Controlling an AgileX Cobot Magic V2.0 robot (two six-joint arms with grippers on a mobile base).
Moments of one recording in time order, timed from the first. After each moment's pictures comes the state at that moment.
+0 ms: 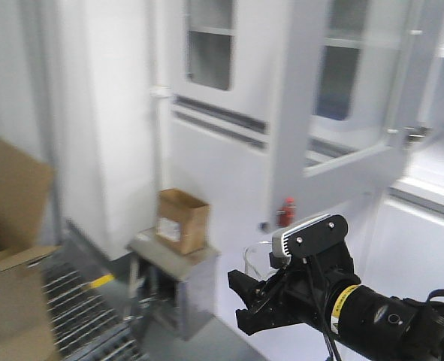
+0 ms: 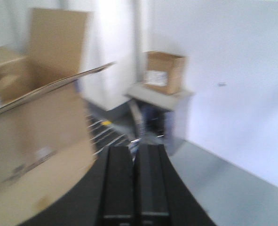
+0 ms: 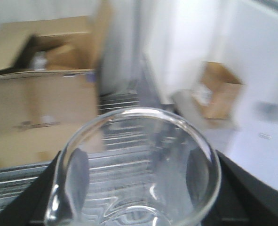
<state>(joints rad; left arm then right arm) -0.07 -0.01 0.03 0.18 0.28 -0.18 0.48 1.51 -0.86 -0.44 -0.31 0.41</state>
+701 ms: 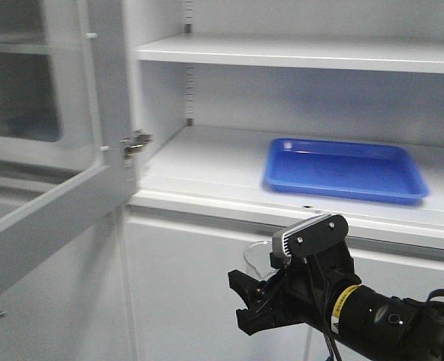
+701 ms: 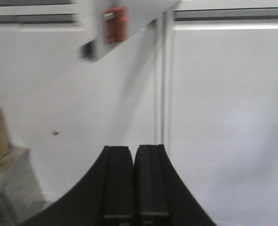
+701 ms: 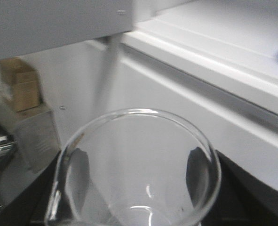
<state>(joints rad) -0.07 -0.01 0.03 0.18 0.28 -0.18 0.48 1.51 -0.86 -0.44 -0.31 0.41</state>
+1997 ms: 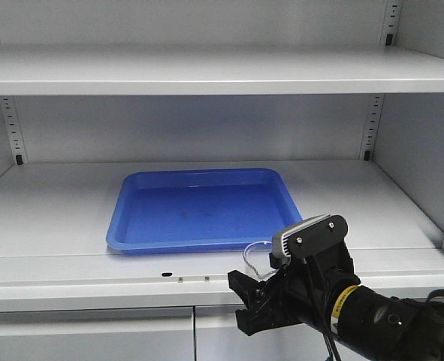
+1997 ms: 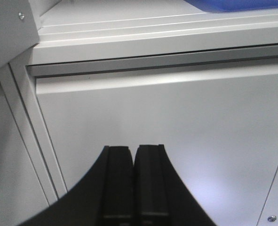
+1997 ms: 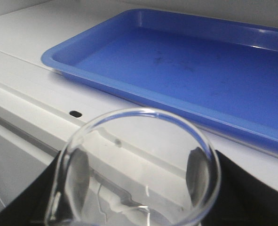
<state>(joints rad) -0.07 -0.01 0.03 0.18 0.28 -0.18 0.48 1.51 -0.86 -0.44 -0.31 0.41</state>
